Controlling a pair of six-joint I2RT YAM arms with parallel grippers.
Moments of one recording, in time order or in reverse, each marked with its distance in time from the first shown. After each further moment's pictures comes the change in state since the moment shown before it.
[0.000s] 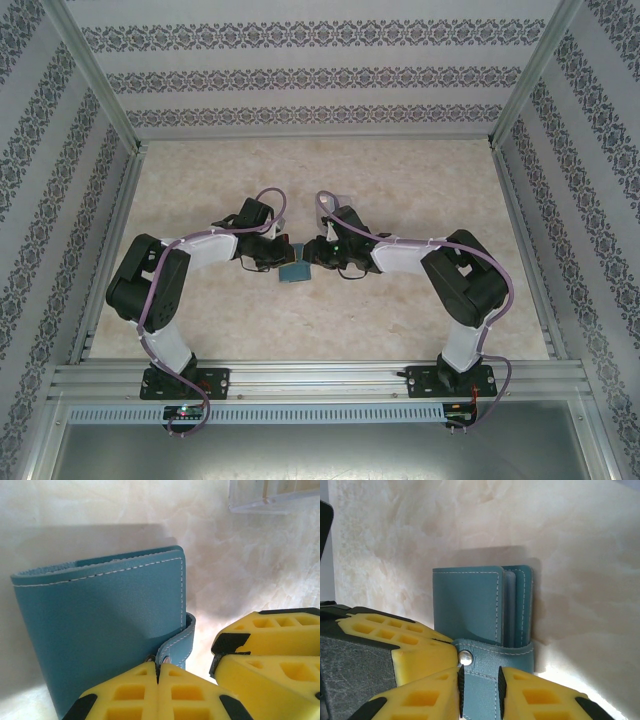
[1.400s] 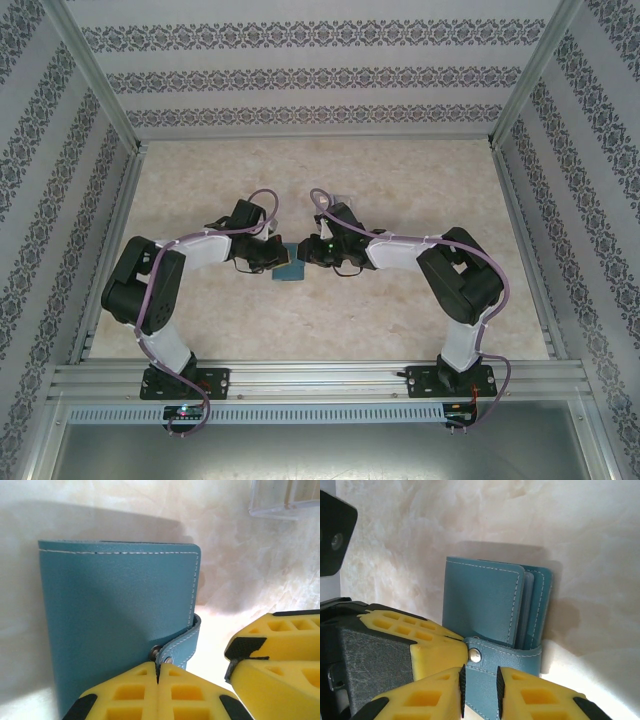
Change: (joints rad) left arm 0.047 -0.031 -0.039 -0.006 0.011 0.006; right arm 0.013 0.031 0.063 -0.038 -0.030 -0.027
